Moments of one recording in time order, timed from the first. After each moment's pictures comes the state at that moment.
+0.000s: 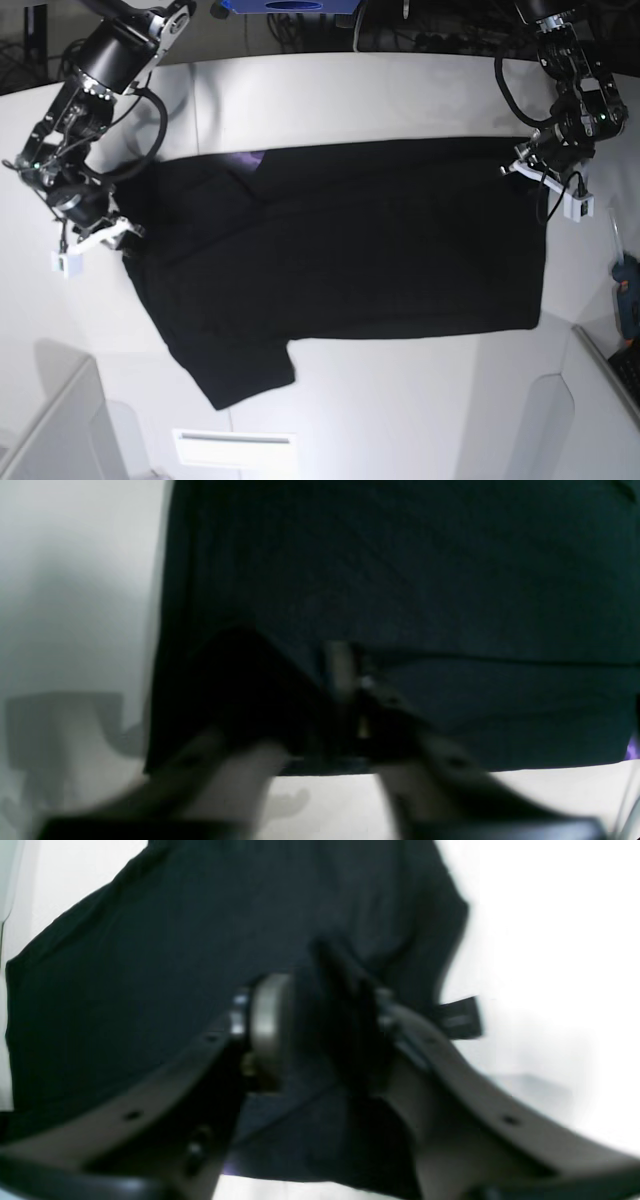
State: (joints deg) left arm 15.0 -14.8 -31.4 99.2 -39.5 -12.2 61.6; right arm 5.3 3.2 37.2 88.1 30.6 25.3 -64.8
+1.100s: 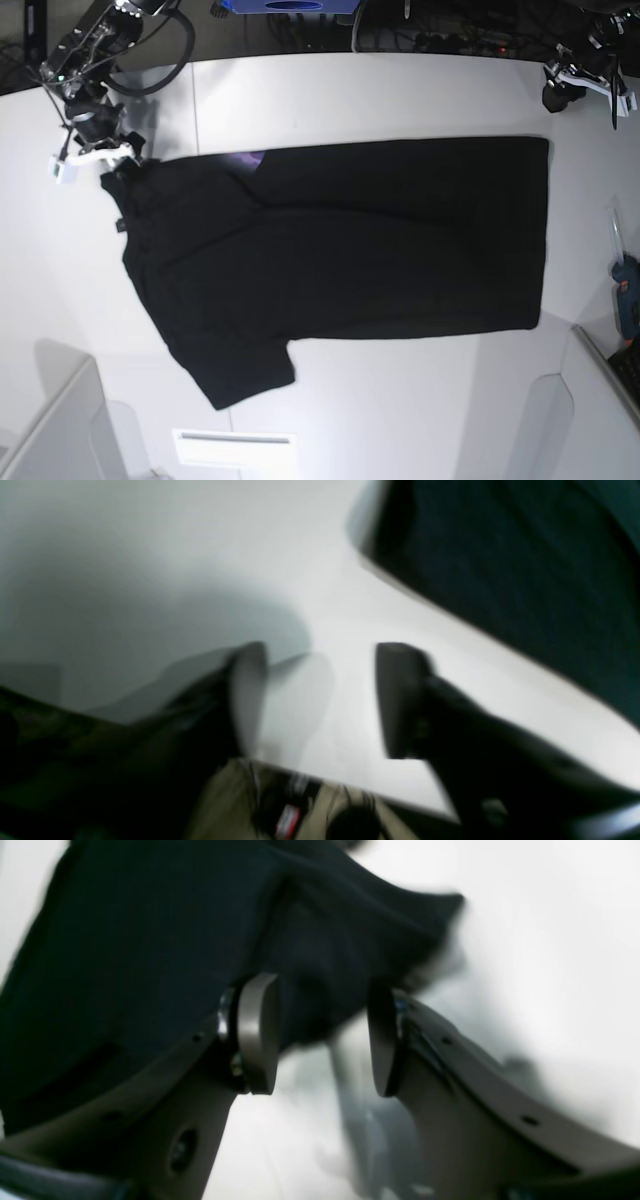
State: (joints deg) left arm 28.3 -8.6 -56.7 91.6 -47.4 -30.0 58.1; right arm -12.7 -6.2 44.3 96.8 30.6 19.0 -53.8
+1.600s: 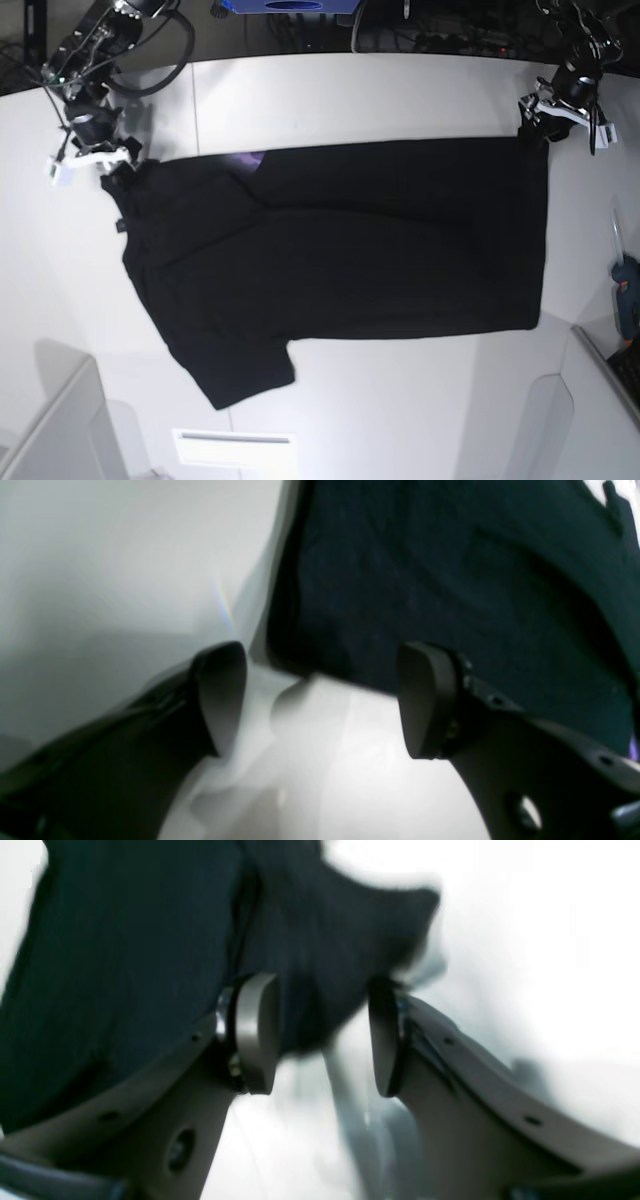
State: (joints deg) left arm 23.0 -9.2 -46.8 84.7 -44.5 -31.2 46.1; right arm -11.9 -5.6 44.6 94.4 31.0 18.9 -48.6
